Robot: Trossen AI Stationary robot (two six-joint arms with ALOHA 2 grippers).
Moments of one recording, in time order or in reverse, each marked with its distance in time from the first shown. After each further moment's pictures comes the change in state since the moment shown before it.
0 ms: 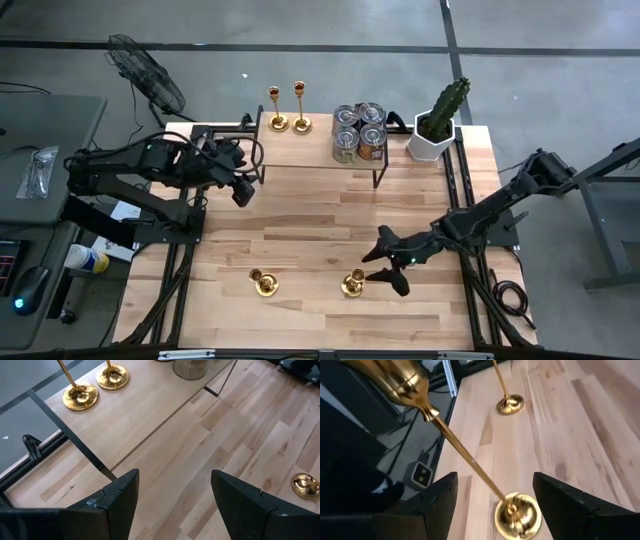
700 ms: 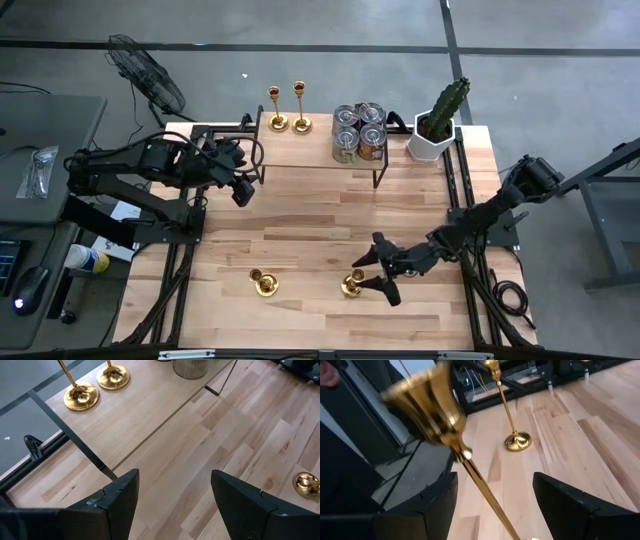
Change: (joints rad) left arm 0.000 0.000 0.000 -0.003 0.000 0.009; right arm 0.074 0.161 0.000 0.335 0.175 -0.050
